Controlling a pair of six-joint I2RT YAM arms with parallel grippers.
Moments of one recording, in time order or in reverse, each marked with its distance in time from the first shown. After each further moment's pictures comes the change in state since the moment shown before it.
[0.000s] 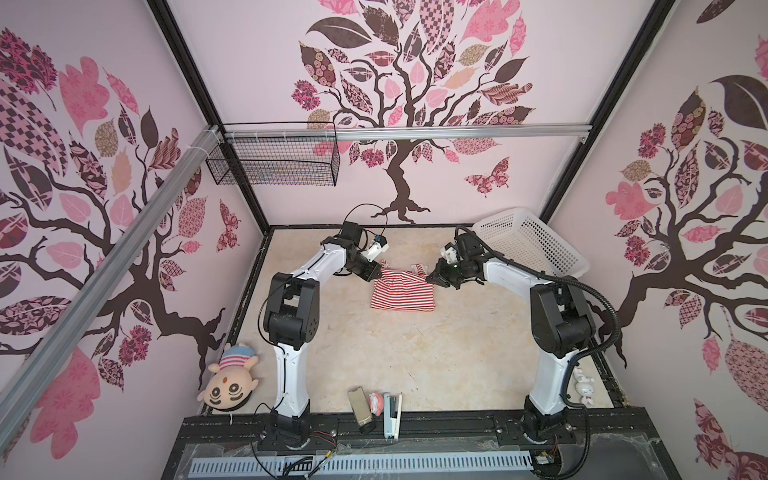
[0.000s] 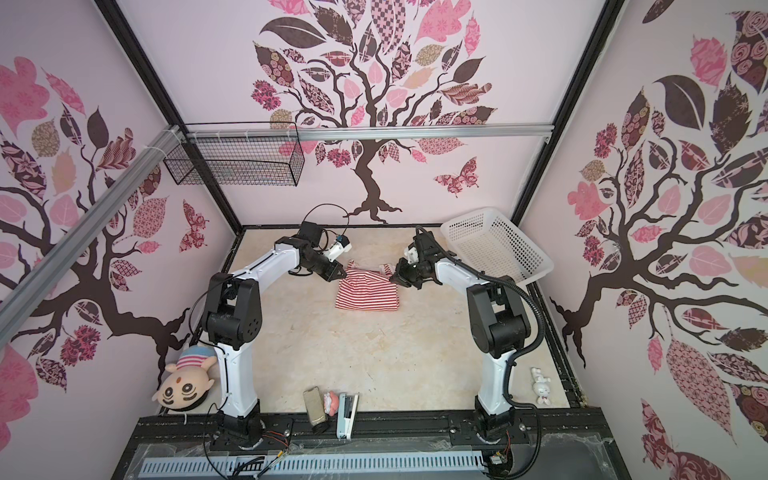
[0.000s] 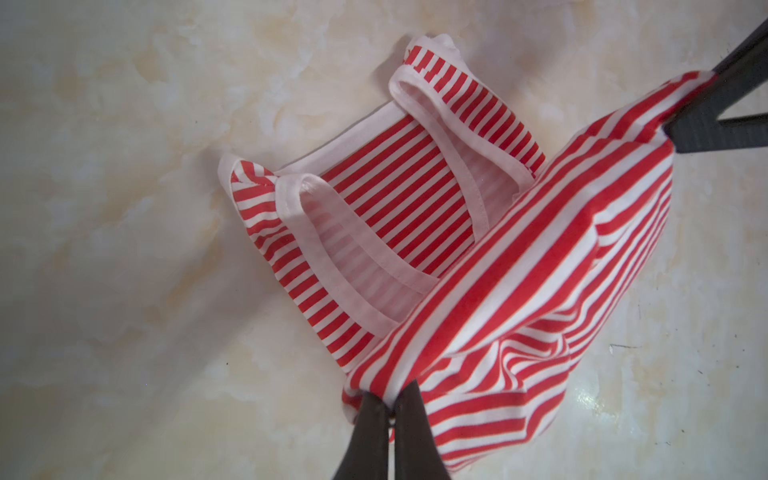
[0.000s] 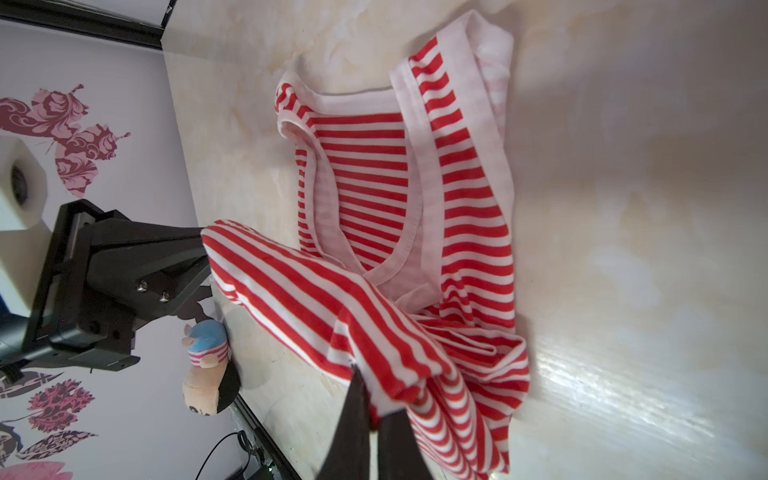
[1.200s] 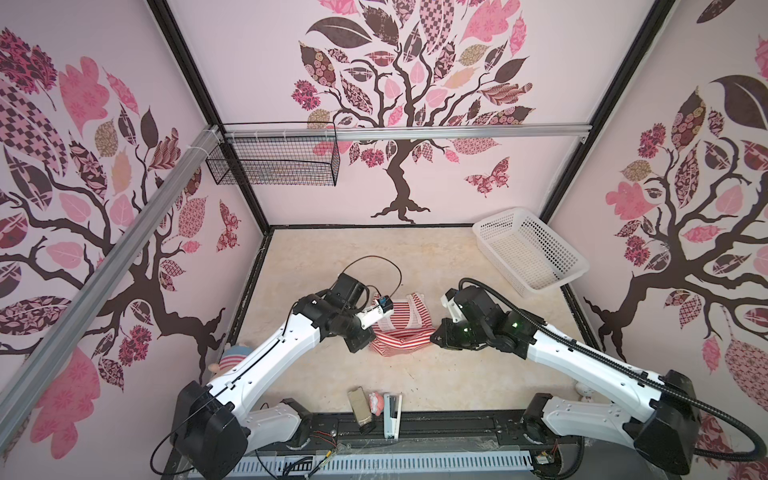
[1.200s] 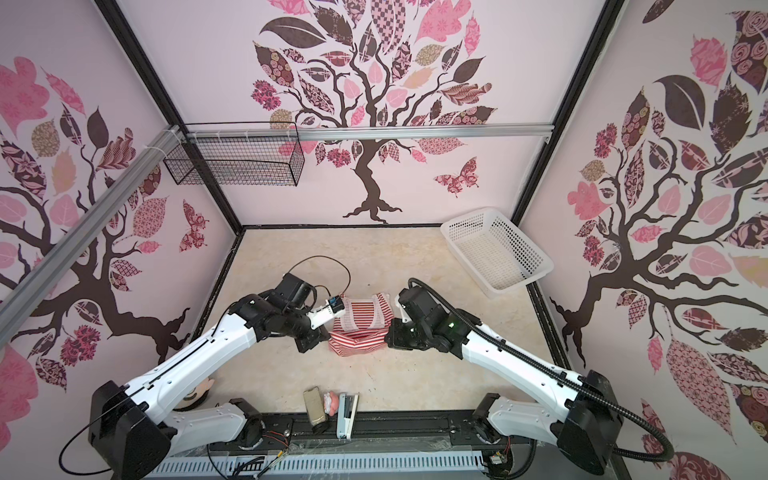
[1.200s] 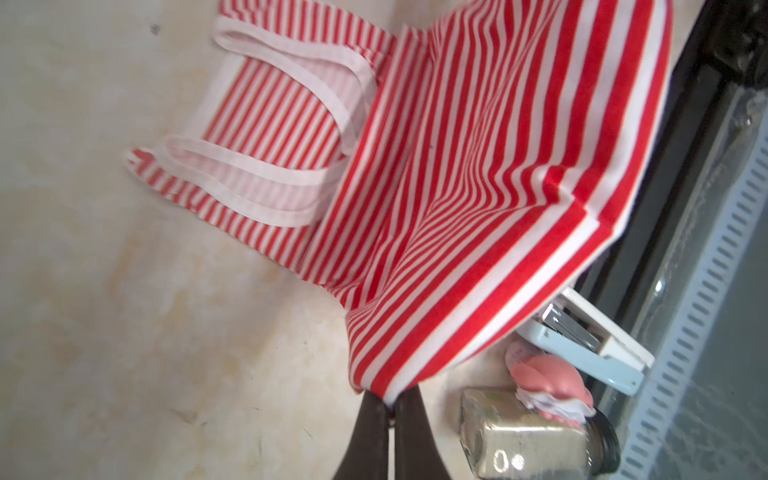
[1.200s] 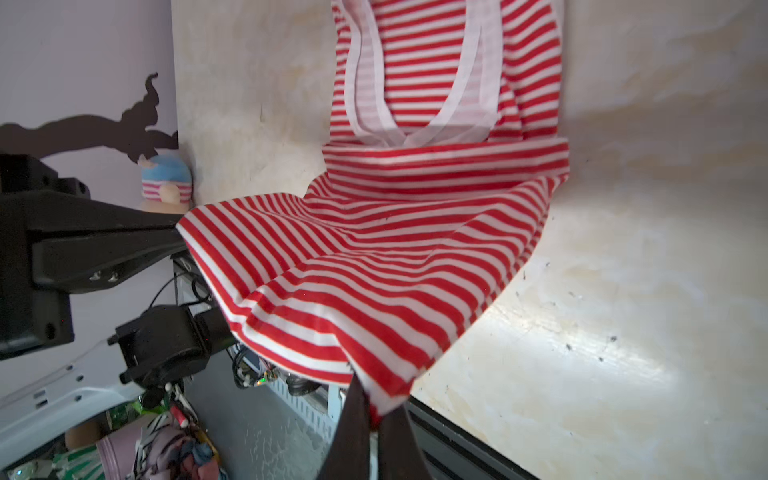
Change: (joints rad) left arm -0.291 -0.843 -0.639 -0.187 -0.198 0.065; right arm 0.424 -0.757 -0.460 -0.225 0.311 0.152
